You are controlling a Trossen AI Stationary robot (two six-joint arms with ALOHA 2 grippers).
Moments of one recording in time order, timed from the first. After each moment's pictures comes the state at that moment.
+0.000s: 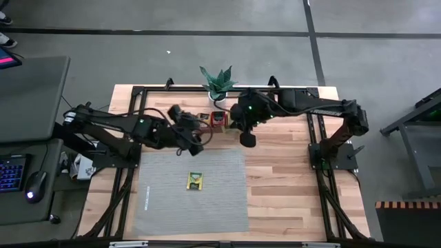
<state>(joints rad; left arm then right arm) -0.22 1.38 1.43 -0.87 -0.73 -0.40 -0.08 1.63 1.74 -0.93 -0.05 -0.04</state>
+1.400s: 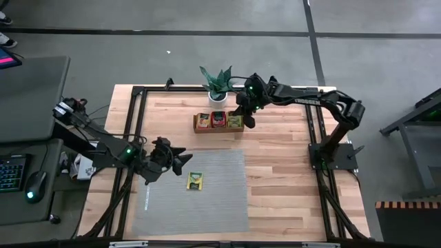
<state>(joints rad) -0.58 1.06 0.66 -0.25 -0.91 -1.24 -0.53 1.68 1.16 -0.31 -0.44 -0.30</state>
